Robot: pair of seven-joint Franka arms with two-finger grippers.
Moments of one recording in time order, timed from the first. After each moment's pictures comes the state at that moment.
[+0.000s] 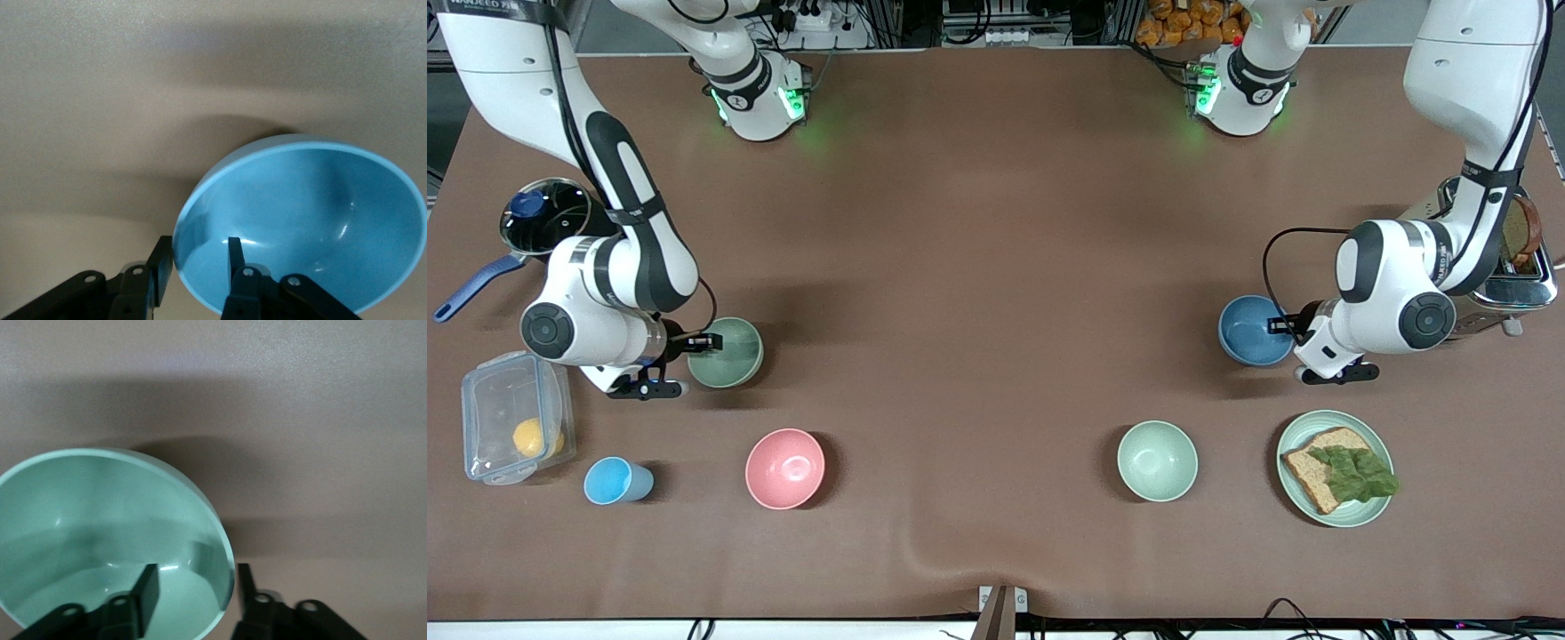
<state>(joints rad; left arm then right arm) 0.08 0.46 -0.10 -1.99 0.02 2.14 -0.10 0.00 0.49 -0.05 -1.95 0.04 2.20 -0.09</state>
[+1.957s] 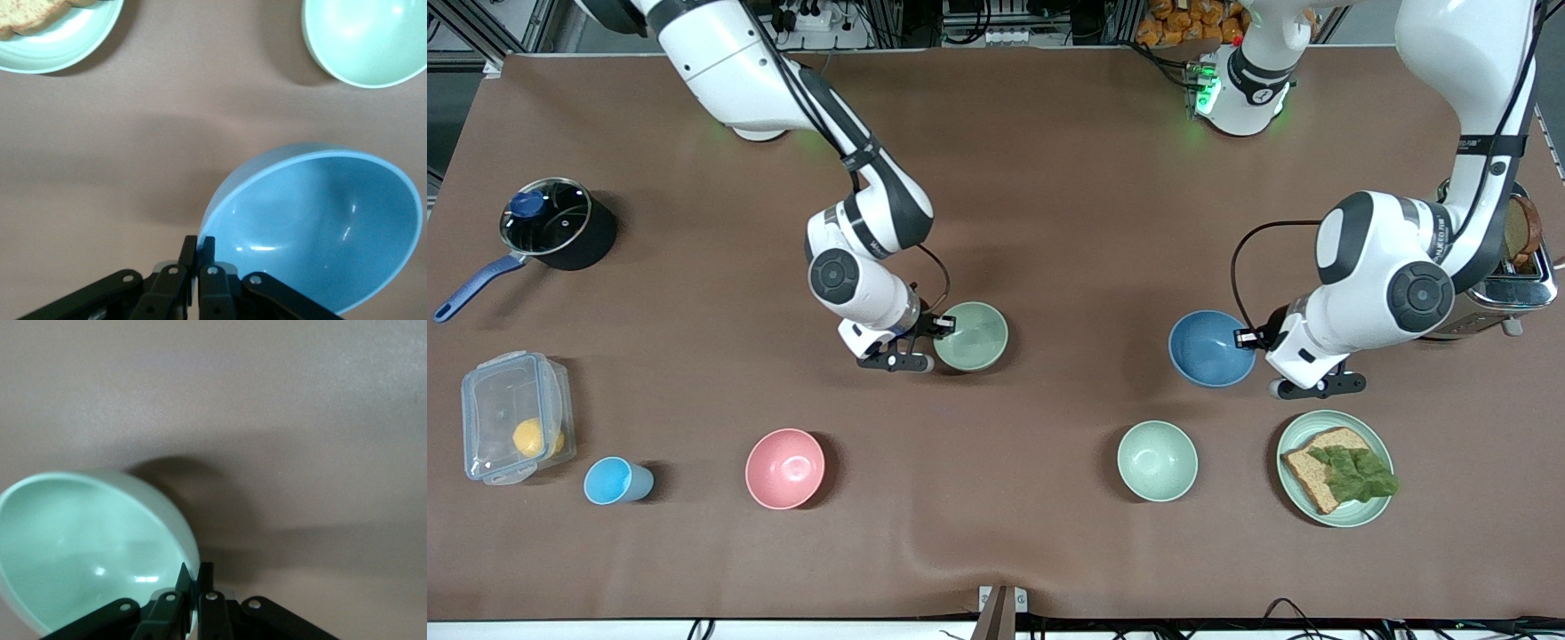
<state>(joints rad) 0.07 0.38 -0.29 -1.80 -0.01 2.04 -0.32 0.51 0.63 0.09 -1.78 0.32 2.44 0.50</state>
